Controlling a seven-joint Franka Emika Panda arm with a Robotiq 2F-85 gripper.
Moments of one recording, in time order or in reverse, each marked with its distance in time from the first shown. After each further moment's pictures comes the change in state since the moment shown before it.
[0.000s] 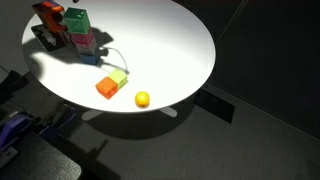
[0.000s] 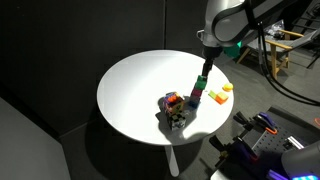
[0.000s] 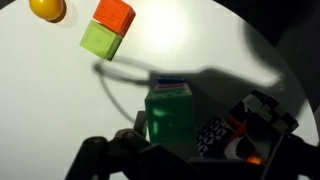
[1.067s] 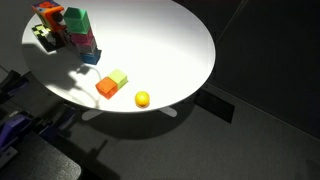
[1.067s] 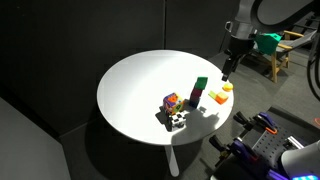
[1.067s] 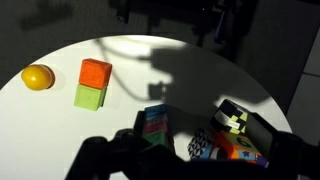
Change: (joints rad) arm 0.000 -0.387 -0.037 -0.266 0.122 -0.113 0.118
